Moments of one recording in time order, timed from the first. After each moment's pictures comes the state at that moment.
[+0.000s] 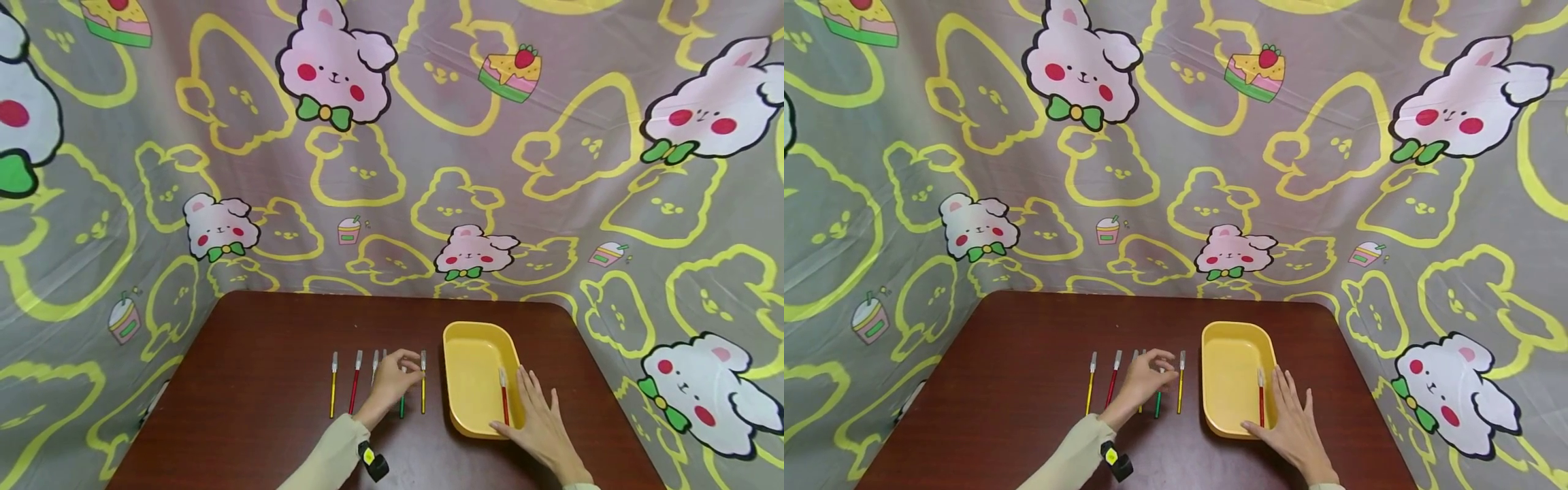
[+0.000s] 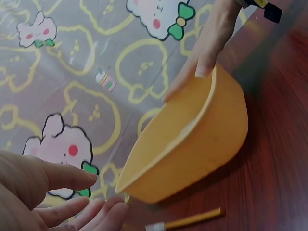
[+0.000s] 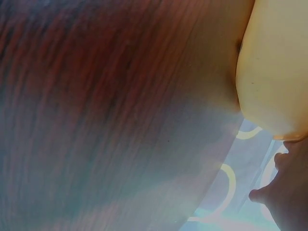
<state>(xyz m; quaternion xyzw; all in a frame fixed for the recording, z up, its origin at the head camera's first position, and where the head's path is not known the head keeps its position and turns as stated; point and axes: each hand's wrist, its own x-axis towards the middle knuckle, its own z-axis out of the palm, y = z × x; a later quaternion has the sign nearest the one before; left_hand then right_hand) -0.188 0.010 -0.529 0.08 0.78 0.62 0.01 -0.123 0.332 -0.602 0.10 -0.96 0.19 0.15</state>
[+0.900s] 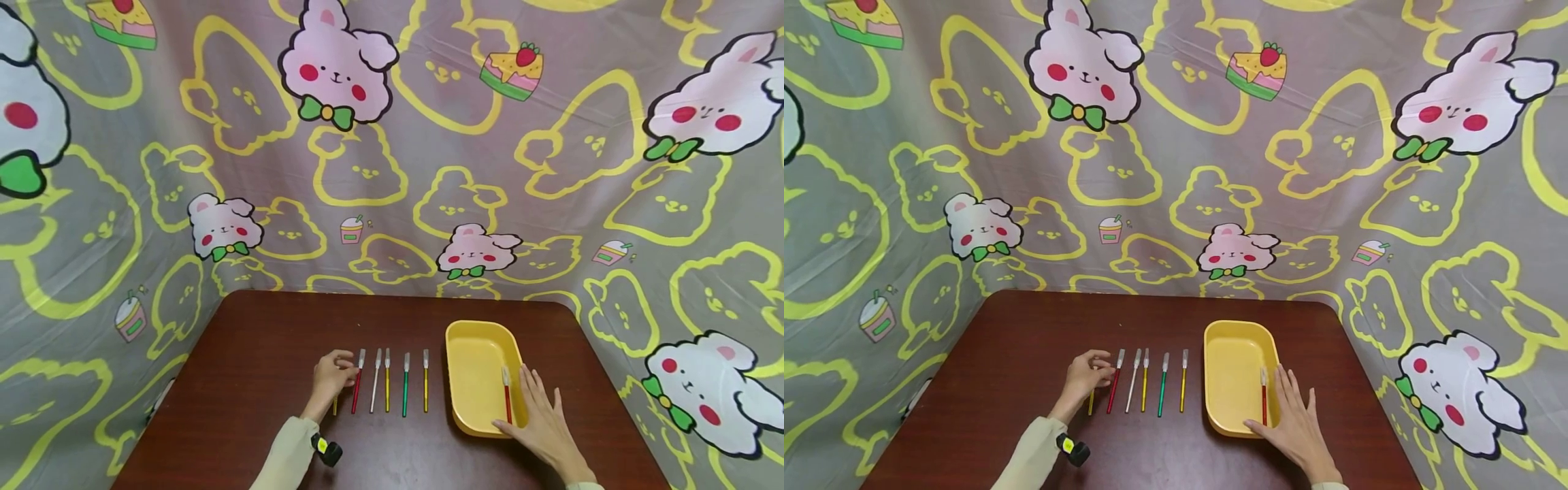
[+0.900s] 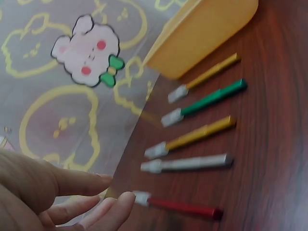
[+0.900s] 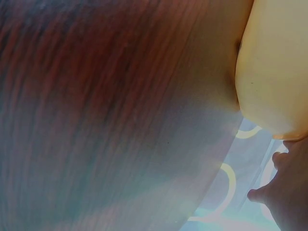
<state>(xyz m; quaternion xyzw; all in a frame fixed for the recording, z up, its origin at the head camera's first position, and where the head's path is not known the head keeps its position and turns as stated) -0.207 -0.094 -0.563 -0.06 0.78 0.63 -0.03 -0.123 0.333 -0.604 0.11 -0.96 0.20 0.16</state>
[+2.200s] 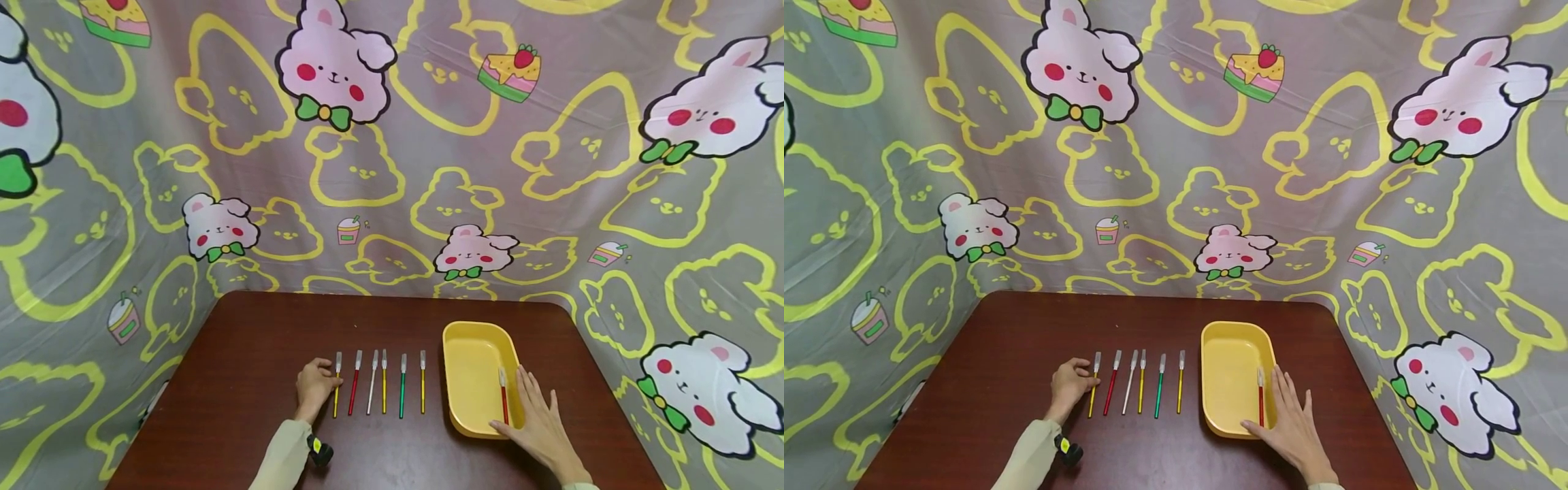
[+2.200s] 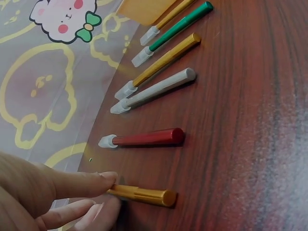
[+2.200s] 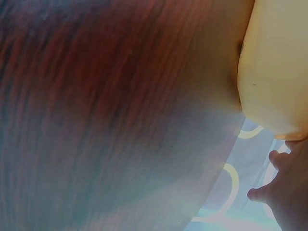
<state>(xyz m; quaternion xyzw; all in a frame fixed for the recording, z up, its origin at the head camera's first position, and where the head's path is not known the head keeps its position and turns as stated) -0.209 -0.123 -0.592 -0.11 0.88 0.46 -0.08 -0.122 0.332 -0.602 0.10 -0.96 0.20 0.14</state>
